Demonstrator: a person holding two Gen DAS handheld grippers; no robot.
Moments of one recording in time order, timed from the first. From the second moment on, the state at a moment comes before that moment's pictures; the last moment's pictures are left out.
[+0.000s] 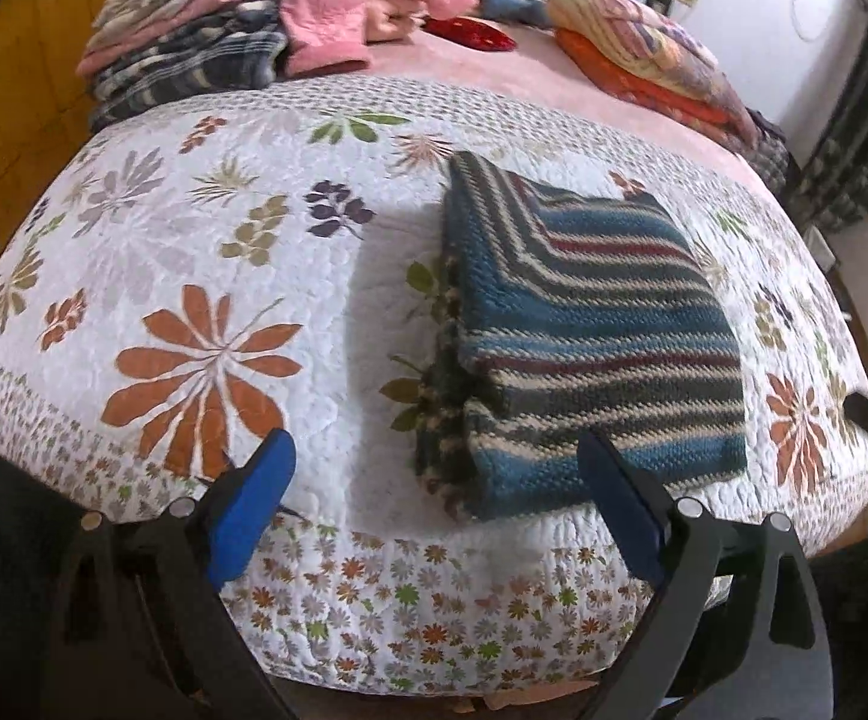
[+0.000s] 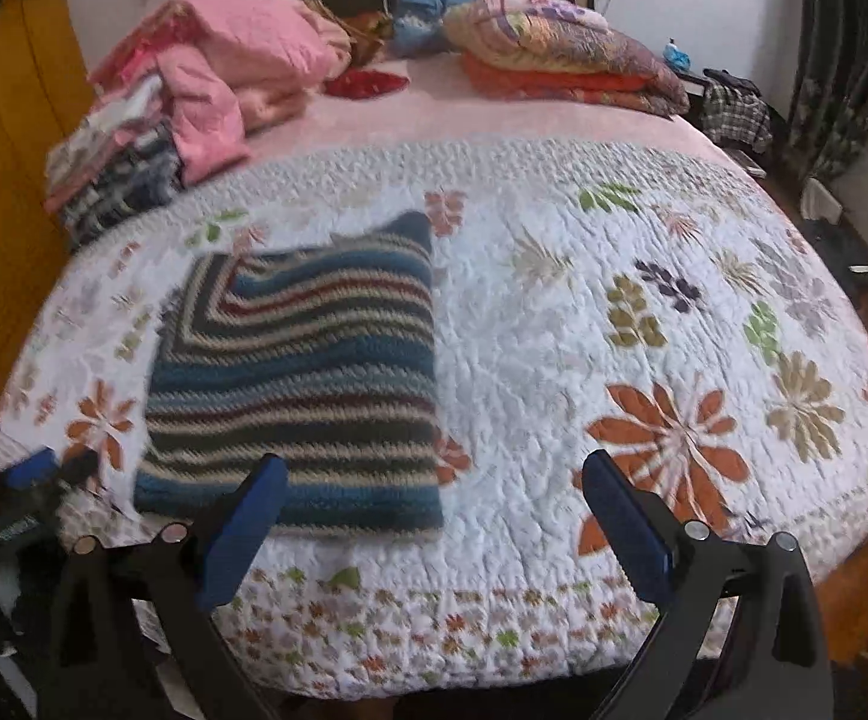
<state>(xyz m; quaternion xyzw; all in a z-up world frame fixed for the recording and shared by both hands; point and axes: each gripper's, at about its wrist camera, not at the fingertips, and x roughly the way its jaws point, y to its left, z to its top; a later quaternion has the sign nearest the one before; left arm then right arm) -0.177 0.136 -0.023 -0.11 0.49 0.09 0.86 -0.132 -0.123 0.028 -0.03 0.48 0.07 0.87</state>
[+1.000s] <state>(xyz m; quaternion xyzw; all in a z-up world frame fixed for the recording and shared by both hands) -0.183 0.105 -0.029 -0.07 0.50 0.06 0.86 -0.148 -0.092 0.026 -0.06 0.48 0.08 0.87</state>
